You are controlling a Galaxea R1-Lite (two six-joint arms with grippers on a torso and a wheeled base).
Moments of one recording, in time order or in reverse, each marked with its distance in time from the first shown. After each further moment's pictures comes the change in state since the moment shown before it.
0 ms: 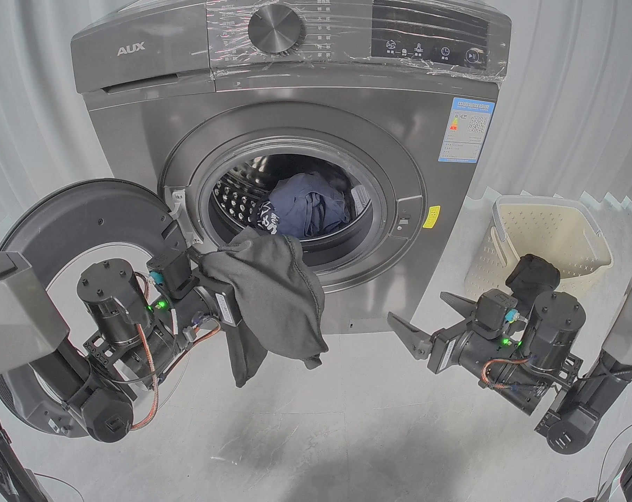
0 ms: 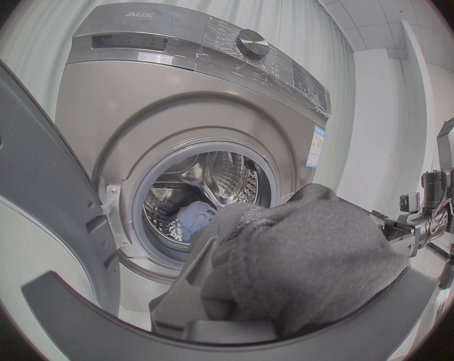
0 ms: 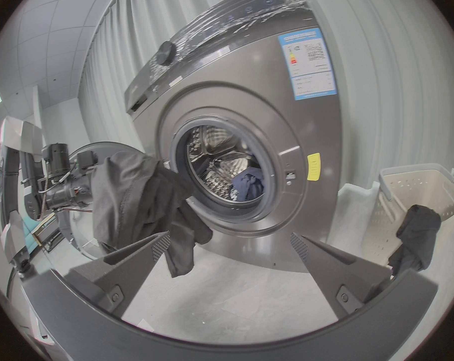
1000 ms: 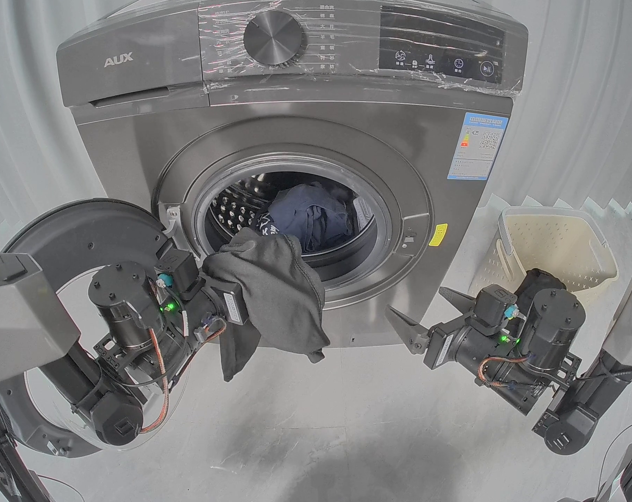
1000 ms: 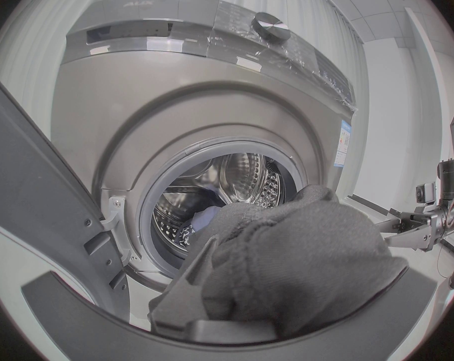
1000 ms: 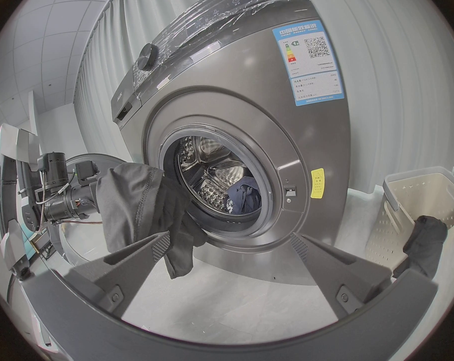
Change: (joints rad) left arm -0.035 0.021 -0.020 0.003 0.128 0.029; right arm 0.013 -0.004 -0.022 0.000 -0.034 0.019
